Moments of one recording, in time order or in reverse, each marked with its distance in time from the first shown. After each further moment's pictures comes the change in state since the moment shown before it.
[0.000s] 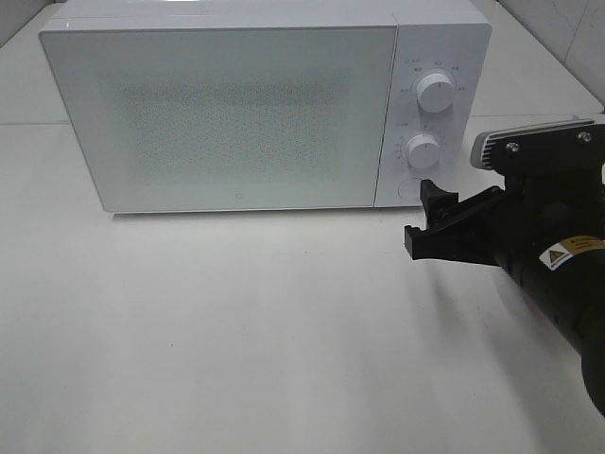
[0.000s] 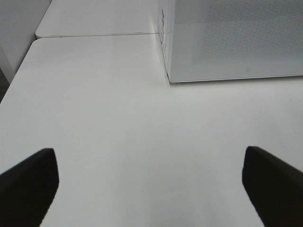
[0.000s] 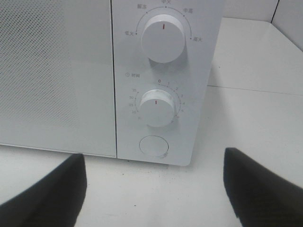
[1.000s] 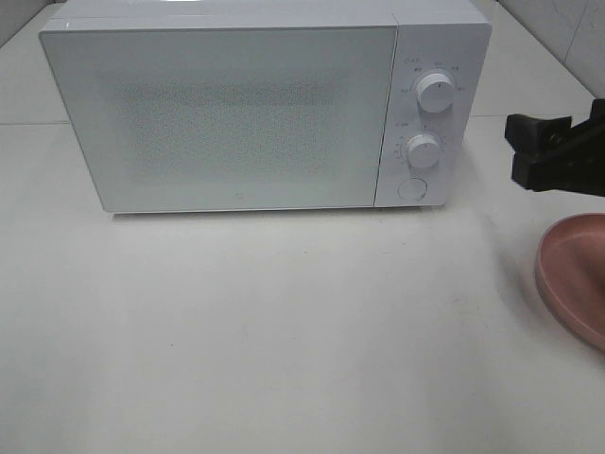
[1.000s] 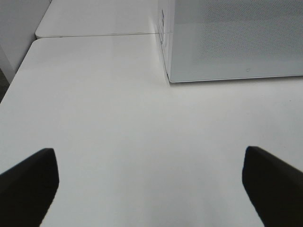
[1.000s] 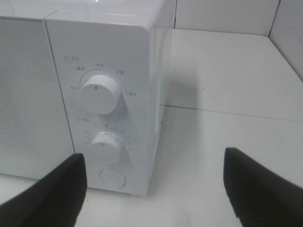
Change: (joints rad) left arm 0.000 0.000 0.000 0.000 0.000 0.000; right arm -0.535 -0.376 -0.028 -0.639 0.491 0.192
